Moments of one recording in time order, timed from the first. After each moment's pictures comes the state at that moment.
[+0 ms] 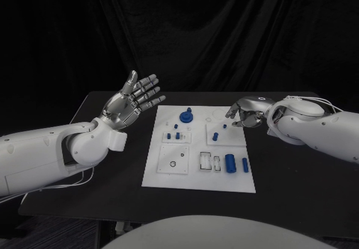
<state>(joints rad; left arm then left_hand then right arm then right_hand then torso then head) 1.20 -1.06 -0.21 1.68 0.18 0.17 0.68 1.10 0.20 -0.29 0.09 0.12 0.24 0.14 0.04 0.03 0.06 0.15 0.17 0.03 0.00 0.21 0.02 0.01 0.15 0.04 0.28 0.02 0.10 1.30 -0.75 -0.25 1.29 -1.44 -0.20 0.09 1.45 -0.06 0.27 0.02 0.27 0.81 0.16 0.16 0.08 0.79 0.14 0.47 0.07 1.21 0.05 0.57 0.28 0.16 1.15 0.13 0.57 0.57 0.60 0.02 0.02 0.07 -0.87</state>
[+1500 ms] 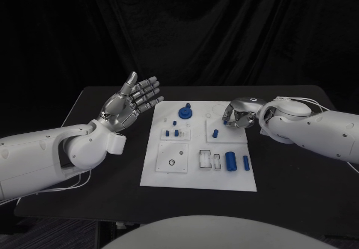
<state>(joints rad) 1.20 -1.06 -0.21 1.69 0.15 0.14 0.68 0.98 0.29 -0.29 0.00 0.17 0.31 0.14 0.06 0.04 0.12 0.19 0.24 0.04 0.02 0.21 0.06 0.01 0.13 0.04 0.28 0.03 0.10 1.28 -0.70 -0.25 1.23 -1.46 -0.20 0.09 1.42 -0.07 0.32 0.05 0.30 0.92 0.17 0.19 0.10 0.86 0.12 0.48 0.07 1.19 0.04 0.64 0.34 0.16 1.13 0.14 0.62 0.65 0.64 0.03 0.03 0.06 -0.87</state>
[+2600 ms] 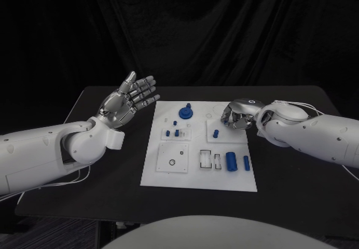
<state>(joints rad) 1.20 -1.04 -0.21 1.62 0.15 0.15 0.68 0.99 0.29 -0.28 -0.01 0.24 0.35 0.15 0.08 0.05 0.13 0.20 0.25 0.04 0.03 0.21 0.06 0.02 0.13 0.05 0.29 0.03 0.11 1.25 -0.67 -0.25 1.21 -1.47 -0.27 0.11 1.47 -0.06 0.39 0.00 0.34 1.02 0.16 0.21 0.13 0.98 0.10 0.43 0.07 1.21 0.02 0.65 0.36 0.16 1.10 0.11 0.70 0.75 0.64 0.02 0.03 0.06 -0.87</state>
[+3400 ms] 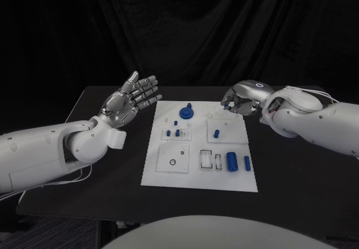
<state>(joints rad) 1.20 -1.04 -0.21 1.61 0.15 0.16 0.68 1.00 0.29 -0.27 -0.01 0.26 0.37 0.15 0.09 0.05 0.13 0.20 0.25 0.04 0.03 0.22 0.08 0.02 0.13 0.05 0.29 0.03 0.12 1.35 -0.74 -0.25 1.34 -1.47 -0.38 0.12 1.47 -0.06 0.38 -0.01 0.34 1.03 0.15 0.21 0.16 1.01 0.09 0.42 0.07 1.22 0.01 0.65 0.36 0.16 1.09 0.11 0.72 0.78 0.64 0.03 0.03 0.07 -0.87</state>
